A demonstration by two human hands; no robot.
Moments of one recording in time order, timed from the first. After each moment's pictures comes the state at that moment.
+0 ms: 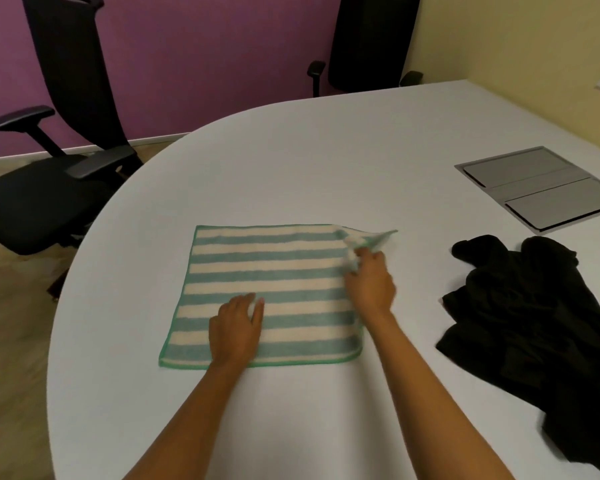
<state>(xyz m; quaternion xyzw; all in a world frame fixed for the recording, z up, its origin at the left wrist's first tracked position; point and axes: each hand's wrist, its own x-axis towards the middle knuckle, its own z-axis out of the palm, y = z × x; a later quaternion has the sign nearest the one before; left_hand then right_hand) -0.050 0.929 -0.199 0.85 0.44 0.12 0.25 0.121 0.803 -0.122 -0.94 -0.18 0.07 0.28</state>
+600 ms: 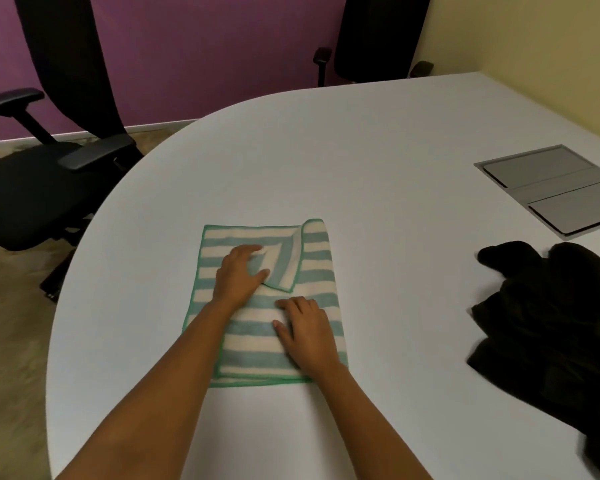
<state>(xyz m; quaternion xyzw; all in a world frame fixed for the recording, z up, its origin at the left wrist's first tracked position) 0.001 1.048 -0.200 0.84 0.34 0.14 0.40 0.037 0.874 -0.228 -0.85 -0.45 0.03 0.26</state>
